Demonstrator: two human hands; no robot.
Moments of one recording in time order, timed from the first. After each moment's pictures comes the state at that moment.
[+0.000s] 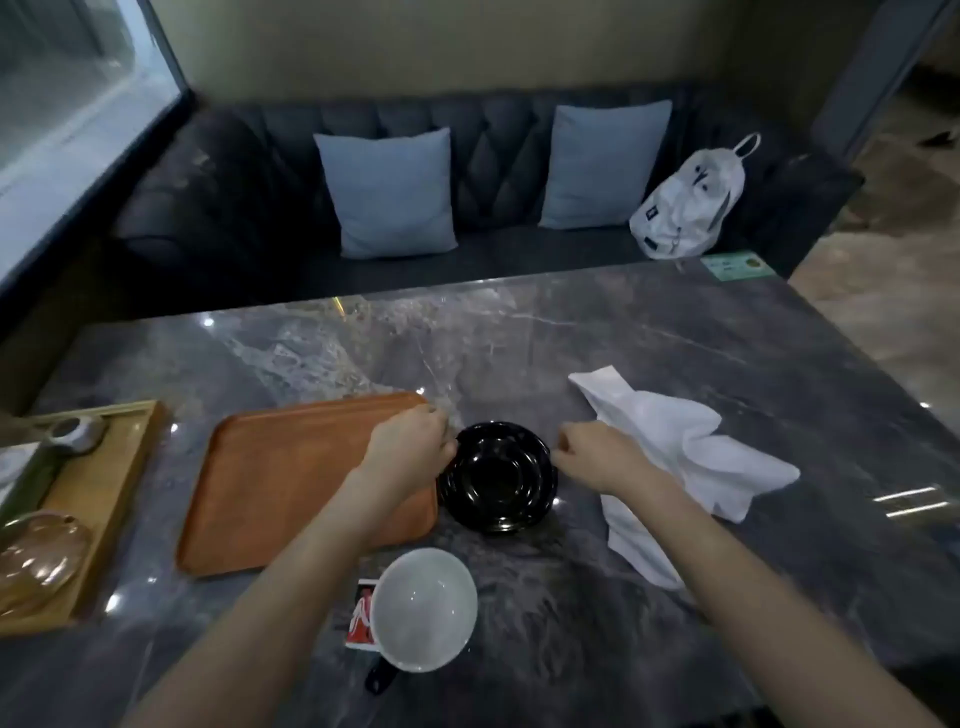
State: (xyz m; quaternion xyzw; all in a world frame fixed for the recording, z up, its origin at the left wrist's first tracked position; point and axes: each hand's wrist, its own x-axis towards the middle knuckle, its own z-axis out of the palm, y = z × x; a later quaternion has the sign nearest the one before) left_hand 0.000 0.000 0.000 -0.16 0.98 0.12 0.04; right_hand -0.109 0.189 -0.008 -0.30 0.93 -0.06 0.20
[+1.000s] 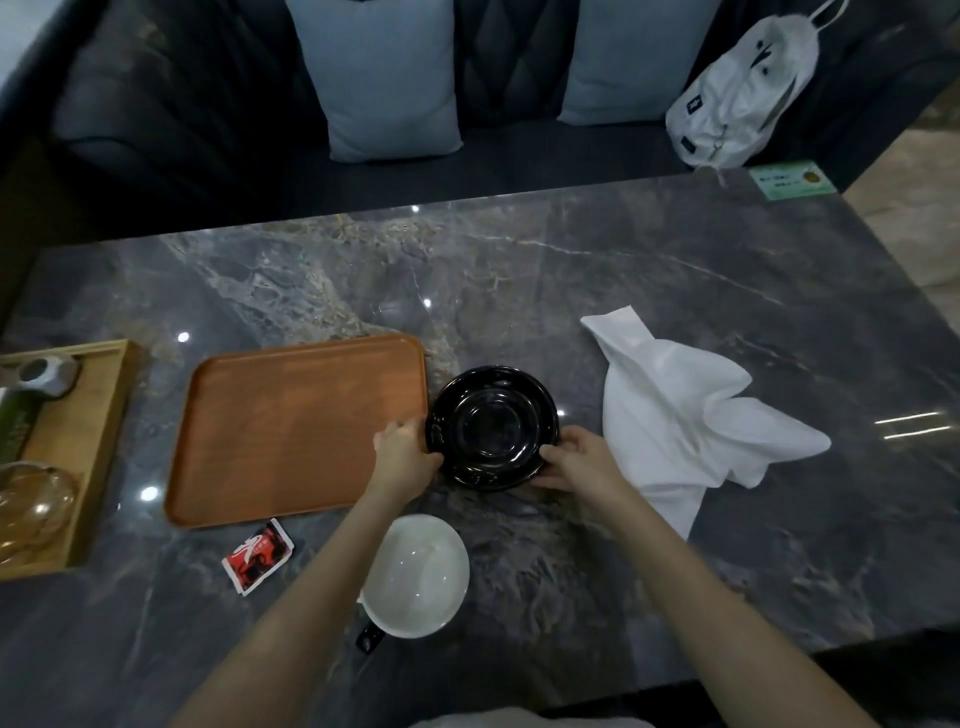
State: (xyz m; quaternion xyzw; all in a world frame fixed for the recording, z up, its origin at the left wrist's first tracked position) left_hand 0.008 0.011 -0.074 -0.36 0.86 0.33 0.10; right_hand -0.083 0.184 -0.078 0.09 0.69 -0.61 0.39
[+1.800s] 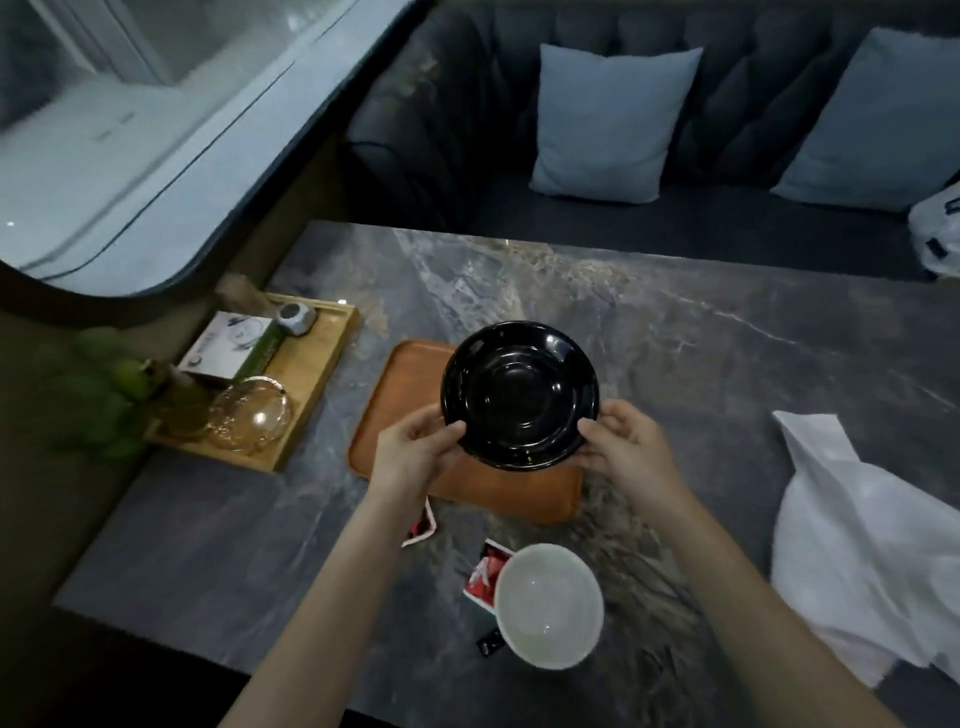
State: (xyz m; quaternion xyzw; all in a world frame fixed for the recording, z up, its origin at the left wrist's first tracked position) left_hand 0.111 -0.063 -0.004 -0.51 0.45 0.69 -0.23; right_hand -0.053 0.064 -0.006 -0.14 0.65 -0.62 0.42
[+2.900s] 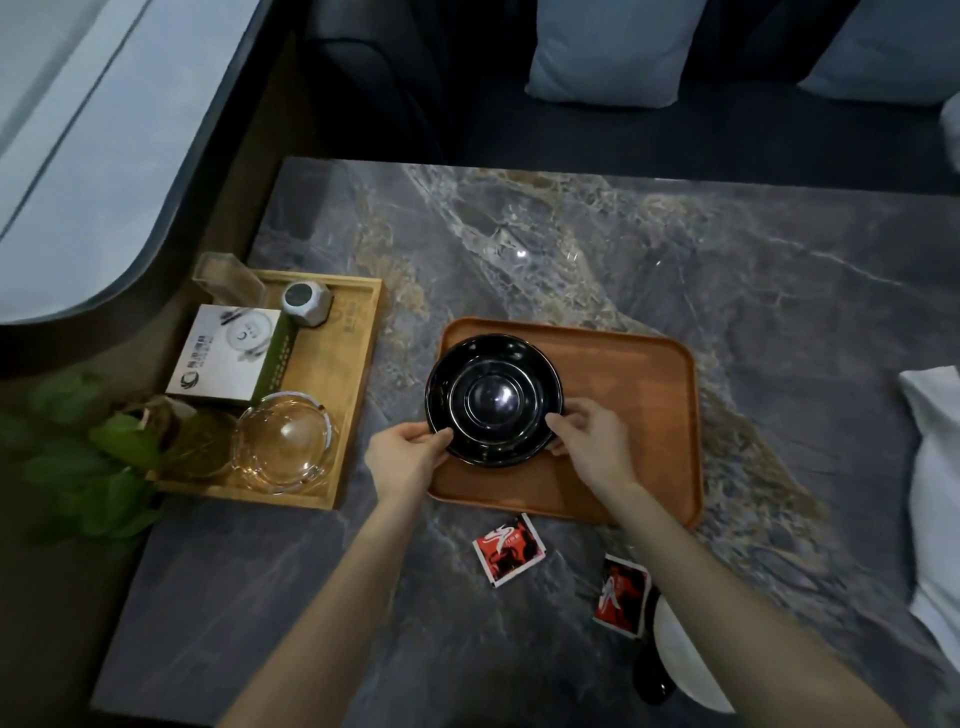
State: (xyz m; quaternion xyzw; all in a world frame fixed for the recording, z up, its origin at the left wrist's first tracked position) left_hand 0.168 -0.197 -0.080 -0.64 0.51 0.56 -0.13; right_hand 0.024 -0.079 -0.105 -0.14 0.83 -0.42 0.34
